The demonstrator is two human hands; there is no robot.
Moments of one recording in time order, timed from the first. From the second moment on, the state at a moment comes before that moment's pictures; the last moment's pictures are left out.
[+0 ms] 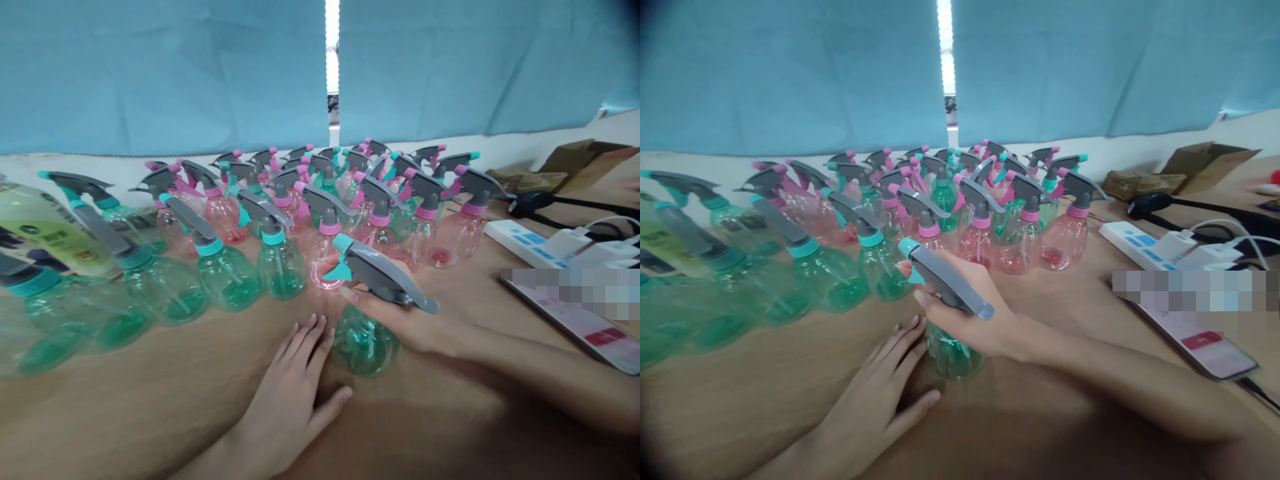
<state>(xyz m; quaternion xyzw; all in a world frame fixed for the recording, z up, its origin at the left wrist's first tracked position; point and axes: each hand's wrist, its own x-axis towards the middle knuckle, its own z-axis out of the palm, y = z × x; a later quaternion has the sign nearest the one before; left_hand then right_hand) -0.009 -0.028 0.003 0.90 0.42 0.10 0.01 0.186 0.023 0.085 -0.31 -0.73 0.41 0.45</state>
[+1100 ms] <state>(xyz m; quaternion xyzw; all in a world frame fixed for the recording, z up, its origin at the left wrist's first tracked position) -0.009 -0.029 0.003 0.90 0.42 0.10 0.02 0.191 0.023 0.085 -0.30 -0.74 0.42 0.44</state>
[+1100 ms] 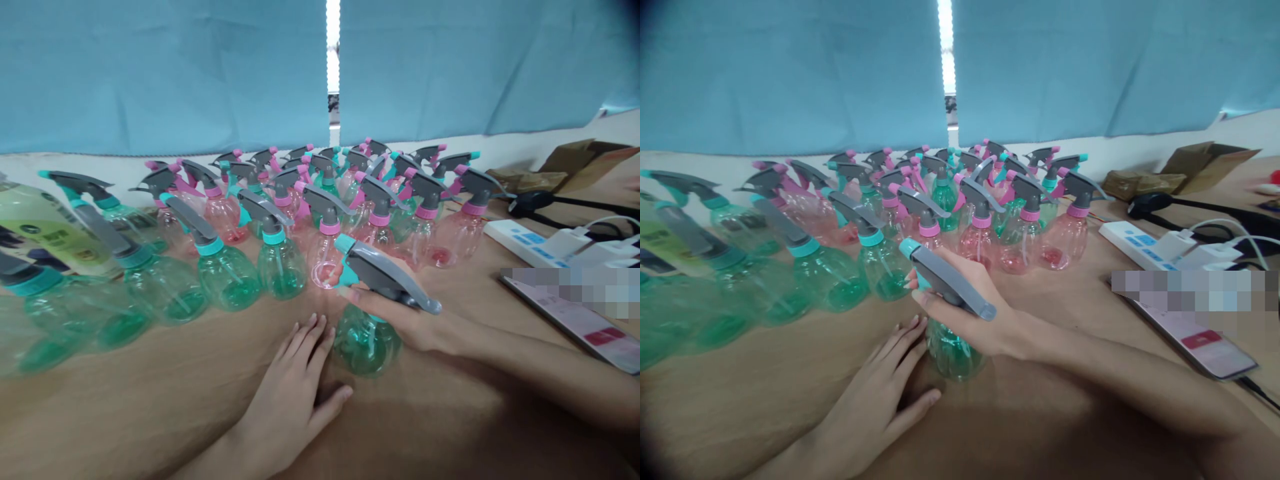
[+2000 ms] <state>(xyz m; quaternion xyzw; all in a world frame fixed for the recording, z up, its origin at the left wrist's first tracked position) -0.008 -0.028 0.002 0.90 0.43 0.11 0.02 0.187 0.023 0.085 -0.33 -0.73 0.40 0.44</state>
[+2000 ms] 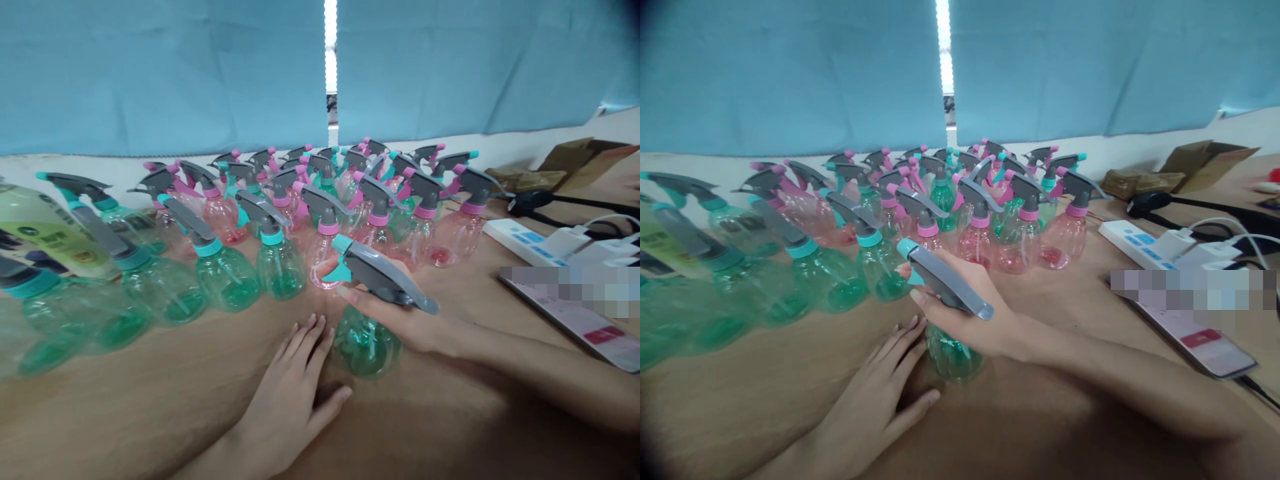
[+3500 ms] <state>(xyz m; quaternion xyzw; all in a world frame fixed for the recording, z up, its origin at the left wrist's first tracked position) -0.007 -0.029 0.005 0.90 0.43 0.09 0.02 0.192 0.022 0.087 -0.27 -0.74 0.42 0.45</state>
